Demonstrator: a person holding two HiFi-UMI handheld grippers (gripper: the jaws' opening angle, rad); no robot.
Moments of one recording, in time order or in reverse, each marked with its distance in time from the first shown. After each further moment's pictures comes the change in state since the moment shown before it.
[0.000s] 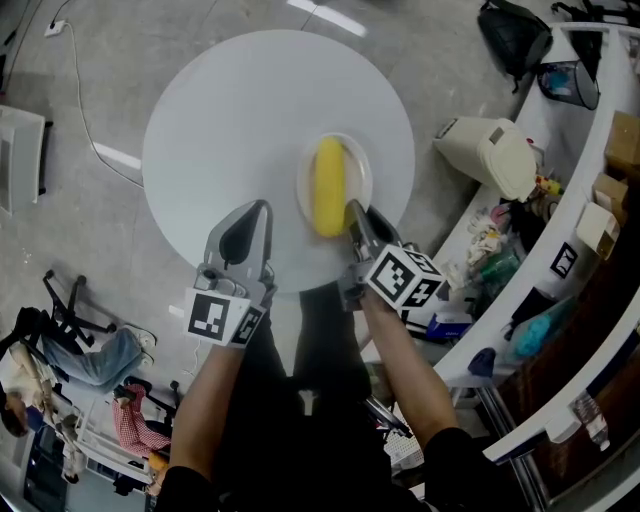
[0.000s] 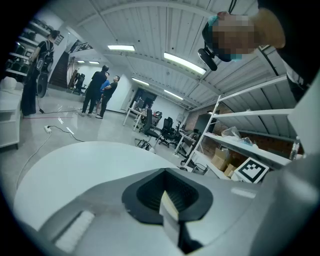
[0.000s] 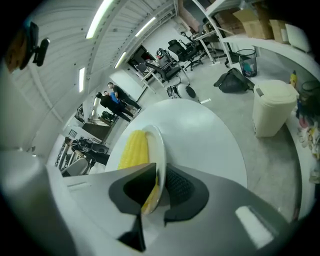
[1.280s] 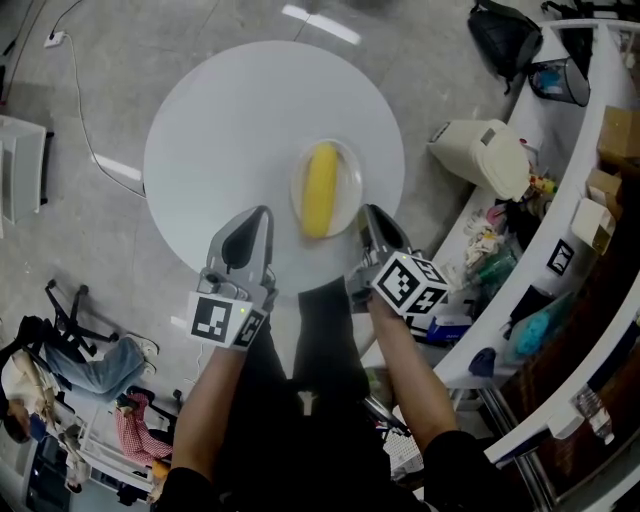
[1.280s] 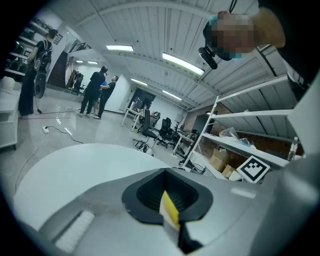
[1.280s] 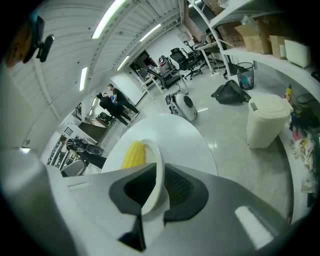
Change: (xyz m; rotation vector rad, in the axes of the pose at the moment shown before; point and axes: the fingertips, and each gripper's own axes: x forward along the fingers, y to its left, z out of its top) left arm -0.001 -0.012 0.006 0.011 -0.005 -0.018; right arm -0.026 -0.012 0.023 -0.056 -0.073 -0.053
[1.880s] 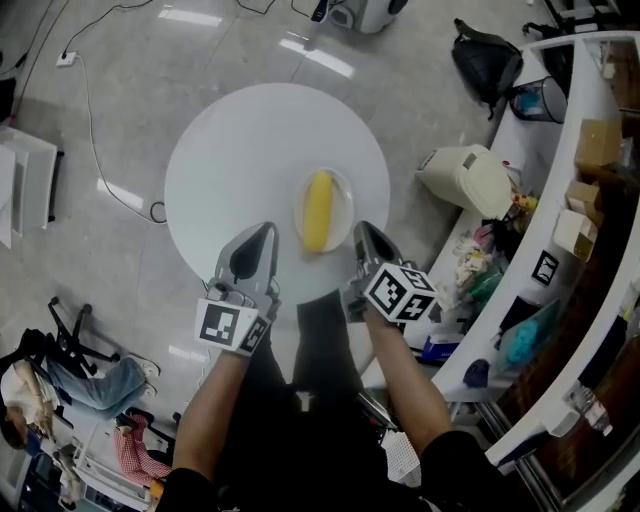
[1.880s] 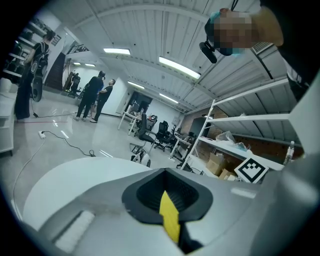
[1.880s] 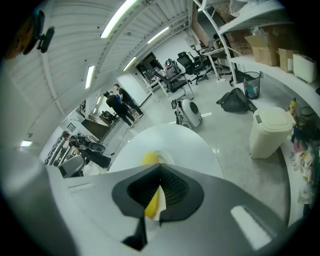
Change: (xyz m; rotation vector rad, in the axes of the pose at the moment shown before) left arm -0.008 -0.015 0.042 0.017 -0.022 -0.025; right arm -0.017 0.034 0.025 -0.063 -0.025 0.012
